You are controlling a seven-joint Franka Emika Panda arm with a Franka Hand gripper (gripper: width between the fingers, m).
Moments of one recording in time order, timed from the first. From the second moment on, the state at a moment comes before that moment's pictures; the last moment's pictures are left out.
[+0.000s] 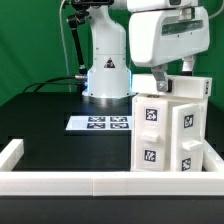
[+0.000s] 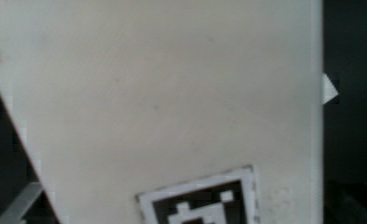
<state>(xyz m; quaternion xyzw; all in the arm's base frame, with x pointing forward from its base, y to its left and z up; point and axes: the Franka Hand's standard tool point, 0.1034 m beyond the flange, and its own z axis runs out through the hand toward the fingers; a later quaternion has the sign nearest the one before) 0.580 0.082 0.152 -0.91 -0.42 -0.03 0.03</state>
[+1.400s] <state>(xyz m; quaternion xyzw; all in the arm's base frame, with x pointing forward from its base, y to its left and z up) 0.581 0.080 0.153 -1.00 0.02 -0.01 0.05</state>
